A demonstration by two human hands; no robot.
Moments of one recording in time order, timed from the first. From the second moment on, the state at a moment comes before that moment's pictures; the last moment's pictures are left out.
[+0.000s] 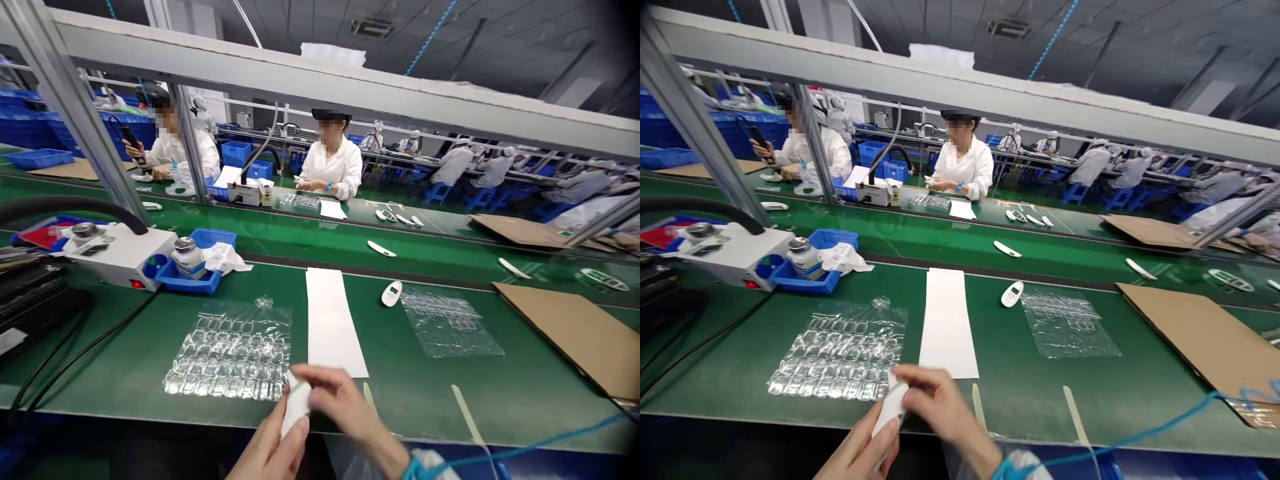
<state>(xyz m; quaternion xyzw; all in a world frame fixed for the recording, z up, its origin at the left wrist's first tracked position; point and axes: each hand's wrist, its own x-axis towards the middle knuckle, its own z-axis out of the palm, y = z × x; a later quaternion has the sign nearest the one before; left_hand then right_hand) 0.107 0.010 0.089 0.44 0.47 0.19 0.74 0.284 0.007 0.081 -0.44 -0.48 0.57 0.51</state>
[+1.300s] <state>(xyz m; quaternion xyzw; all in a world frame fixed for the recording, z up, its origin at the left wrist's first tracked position) 0.160 0.055 0.103 0.32 0.41 0.33 0.79 0.284 0.039 0.117 -0.54 -0.55 0.40 0.50</state>
